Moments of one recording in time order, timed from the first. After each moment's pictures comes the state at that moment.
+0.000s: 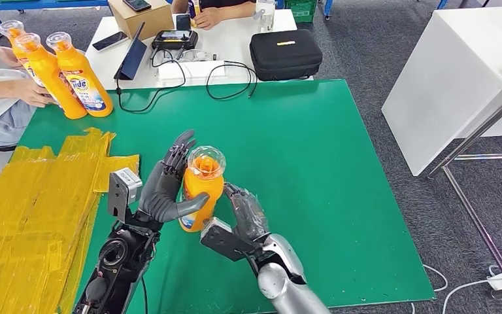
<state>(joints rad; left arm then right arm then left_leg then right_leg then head) -0.20 -0.14 -0.15 -1.30 -0.11 -0.17 -0.37 -0.21 0.27 0.48 -1.05 0.71 -0.28 -0.34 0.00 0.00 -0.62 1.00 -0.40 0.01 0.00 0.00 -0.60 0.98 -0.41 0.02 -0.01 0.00</state>
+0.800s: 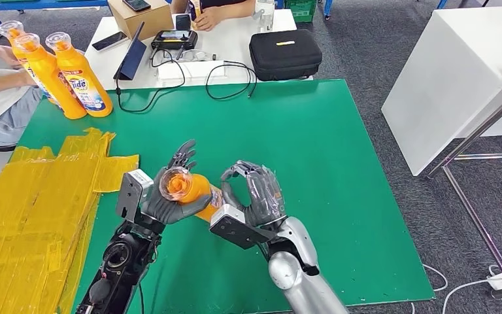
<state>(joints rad) -0.20 -0.14 -0.15 -1.24 -0.13 -0.16 -0.37 -0.21 0.24 0.45 -1.25 0.80 -0.33 -0.31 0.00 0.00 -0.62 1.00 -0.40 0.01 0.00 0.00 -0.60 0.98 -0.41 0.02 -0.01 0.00</state>
